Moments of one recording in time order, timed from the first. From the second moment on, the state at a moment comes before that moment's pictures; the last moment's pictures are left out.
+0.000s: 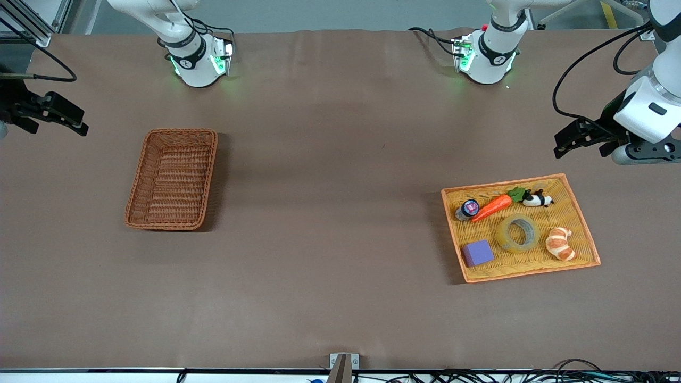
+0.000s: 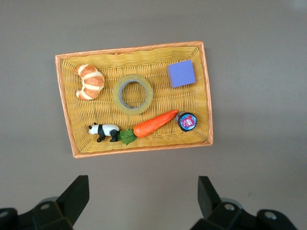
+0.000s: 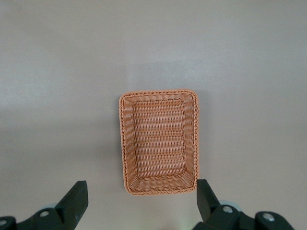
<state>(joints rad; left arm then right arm) -0.04 -0.03 -0.06 -1.69 -0.02 1.70 -0.12 0.05 0.00 -0.01 -1.46 -0.01 1.45 0.10</state>
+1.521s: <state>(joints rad) 0.05 0.28 -0.06 -1.71 -0.02 1.96 -0.09 0.05 0.00 -0.01 -1.46 -0.01 1.44 0.10</state>
